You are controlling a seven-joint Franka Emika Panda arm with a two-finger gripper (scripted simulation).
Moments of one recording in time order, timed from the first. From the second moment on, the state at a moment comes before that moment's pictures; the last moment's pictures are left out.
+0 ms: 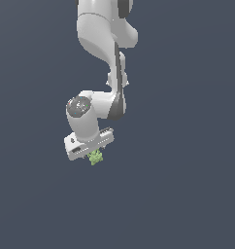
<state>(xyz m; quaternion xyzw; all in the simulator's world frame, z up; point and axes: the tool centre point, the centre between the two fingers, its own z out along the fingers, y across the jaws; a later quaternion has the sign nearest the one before) 0.040 -0.110 0.076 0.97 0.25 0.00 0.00</state>
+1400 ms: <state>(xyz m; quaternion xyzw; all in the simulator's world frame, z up) 0.045 -0.109 0.048 0.97 0.25 0.00 0.00</state>
